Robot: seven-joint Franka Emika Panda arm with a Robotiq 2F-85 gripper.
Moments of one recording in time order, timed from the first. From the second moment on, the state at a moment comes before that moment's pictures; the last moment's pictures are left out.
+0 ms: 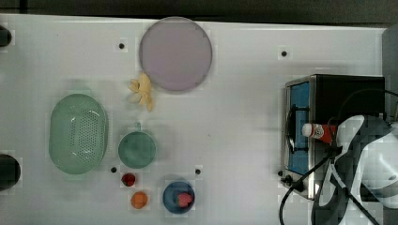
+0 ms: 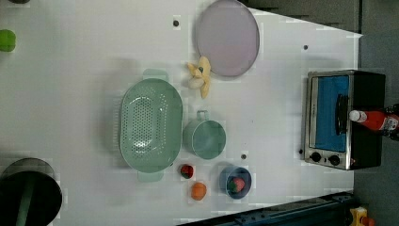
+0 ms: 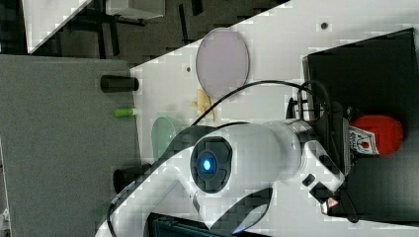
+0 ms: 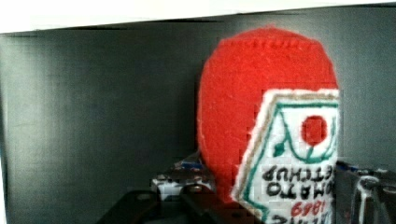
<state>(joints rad) -0.12 0.35 -0.65 -1.91 0.15 0.69 0.07</state>
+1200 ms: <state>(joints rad) 0.10 -0.02 -0.25 -1.60 0.08 0.16 -0.05</state>
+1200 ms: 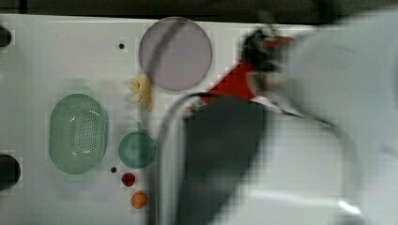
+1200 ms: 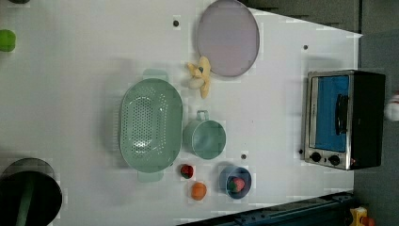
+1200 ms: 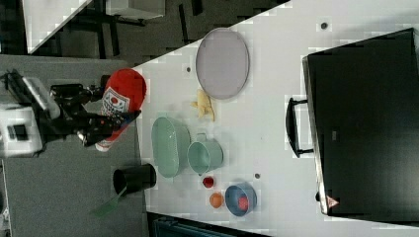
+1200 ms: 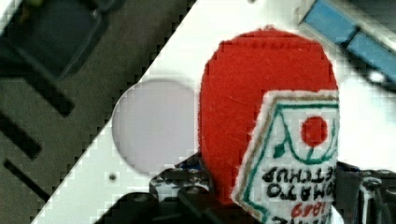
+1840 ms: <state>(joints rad) 0.16 0.12 -0.07 -2.11 0.03 0.45 0.11</state>
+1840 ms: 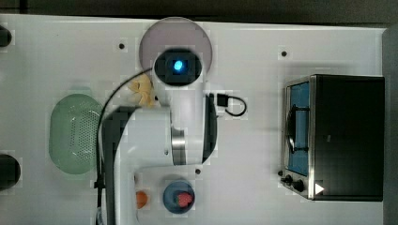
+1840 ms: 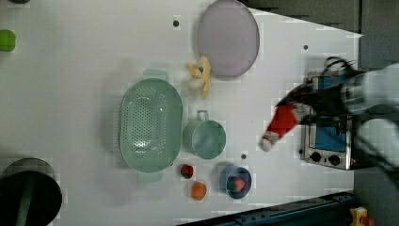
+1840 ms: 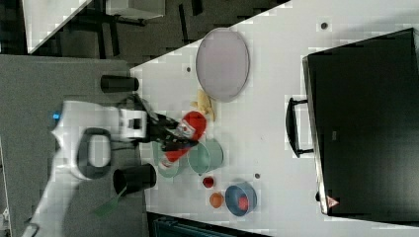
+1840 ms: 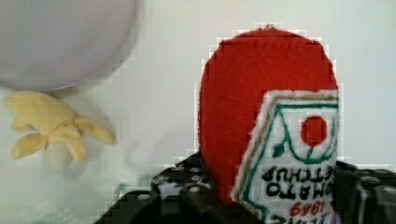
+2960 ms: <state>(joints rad) 0.14 0.34 -0.13 -2.30 0.04 0.91 0.13</state>
